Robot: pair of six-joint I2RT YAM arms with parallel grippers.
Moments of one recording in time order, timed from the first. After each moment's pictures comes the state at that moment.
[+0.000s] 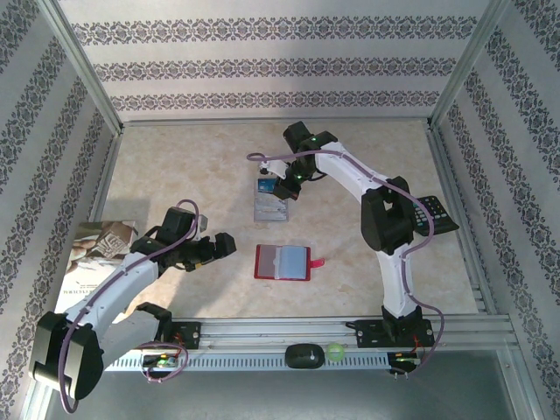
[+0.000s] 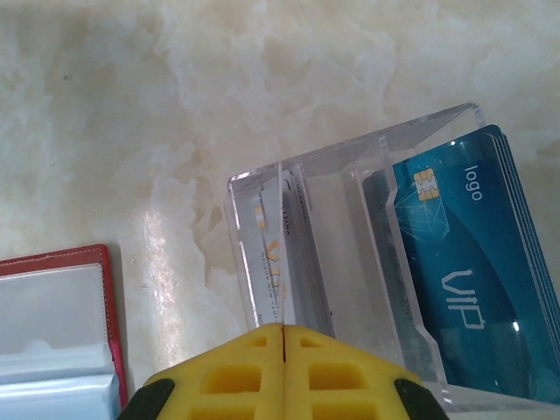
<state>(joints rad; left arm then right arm) -0.30 1.00 0.55 -0.58 0.39 -0.67 0.49 2.15 1.87 -1.00 -0.53 -0.72</state>
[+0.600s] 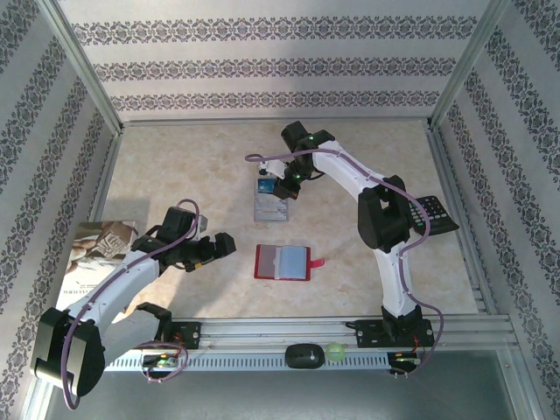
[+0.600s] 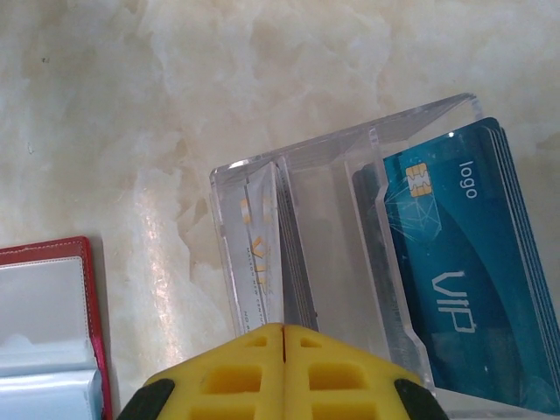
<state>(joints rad) -0.29 1.02 0.55 -0.57 0.40 -0.67 0.50 2.19 1.92 -1.04 -0.50 -0.74</state>
